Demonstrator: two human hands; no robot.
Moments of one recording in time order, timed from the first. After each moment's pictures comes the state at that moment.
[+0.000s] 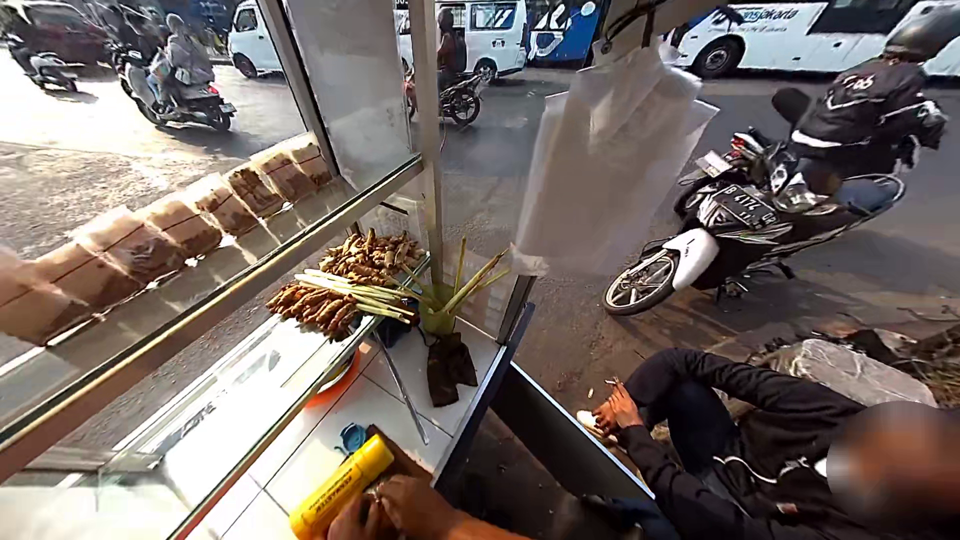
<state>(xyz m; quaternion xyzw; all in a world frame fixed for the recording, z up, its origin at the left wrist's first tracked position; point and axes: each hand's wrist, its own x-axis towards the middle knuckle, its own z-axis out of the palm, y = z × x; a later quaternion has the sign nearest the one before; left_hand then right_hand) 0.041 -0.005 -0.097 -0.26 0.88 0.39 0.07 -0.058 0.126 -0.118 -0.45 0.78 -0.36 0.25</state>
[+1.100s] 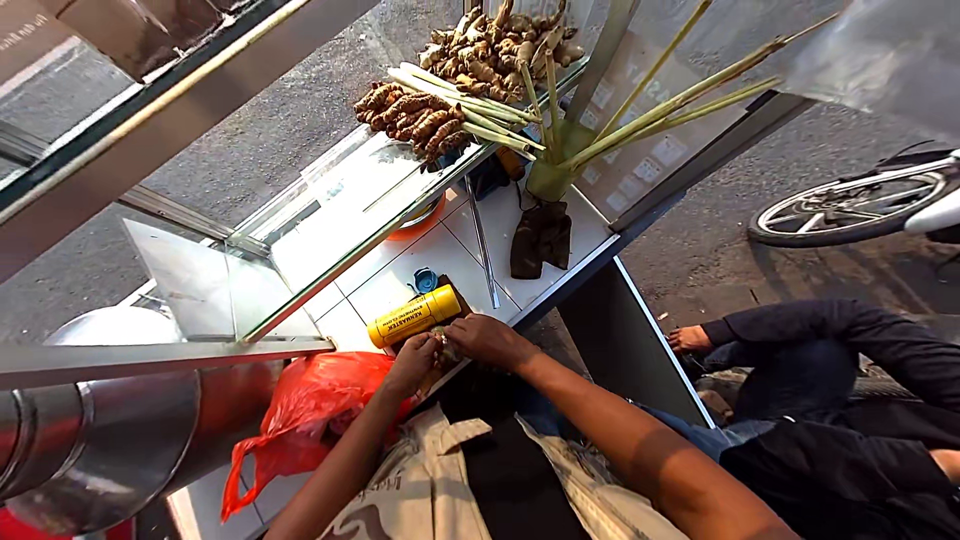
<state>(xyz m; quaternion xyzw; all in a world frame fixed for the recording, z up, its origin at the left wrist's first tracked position) 0.044 -0.004 -0.102 -0.35 0.52 0.78 0.05 -0.101 0.128 -0.113 -0.71 0.66 -0.24 0.06</state>
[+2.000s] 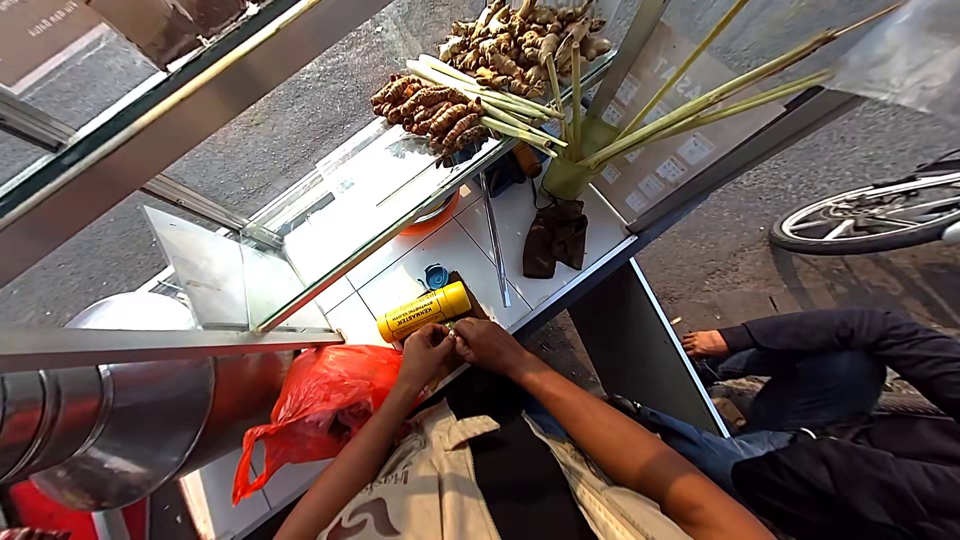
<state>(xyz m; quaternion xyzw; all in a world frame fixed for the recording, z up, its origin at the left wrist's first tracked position) 0.046 -0.006 -0.110 -0.35 0.72 0.60 0.01 -0.080 0.121 -0.119 -0.58 0.74 -0.27 0.20</state>
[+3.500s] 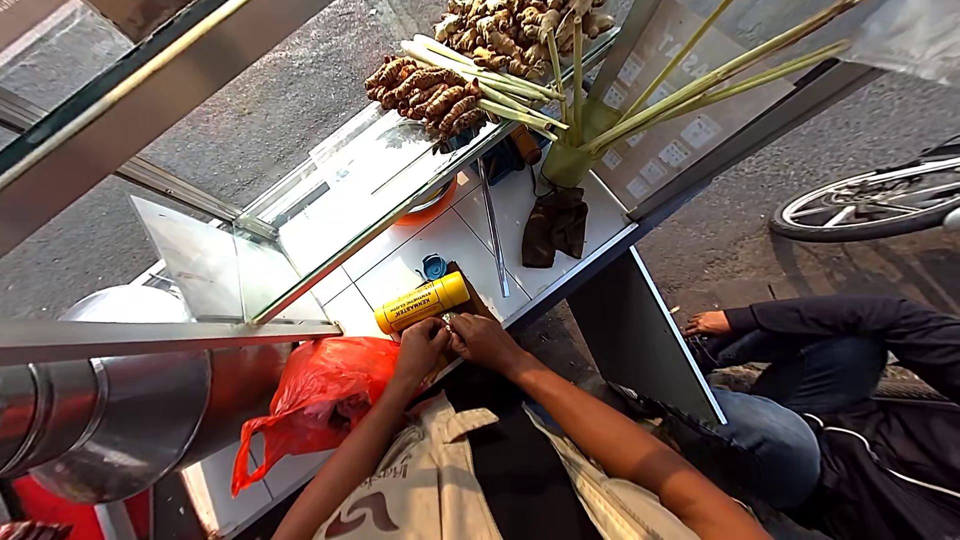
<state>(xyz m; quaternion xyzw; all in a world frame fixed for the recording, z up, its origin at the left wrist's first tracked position) 0.049 -0.007 -0.108 -0.32 0.81 0.48 0.04 -0.064 0.126 -0.128 -0.58 0.75 -0.29 0.15</state>
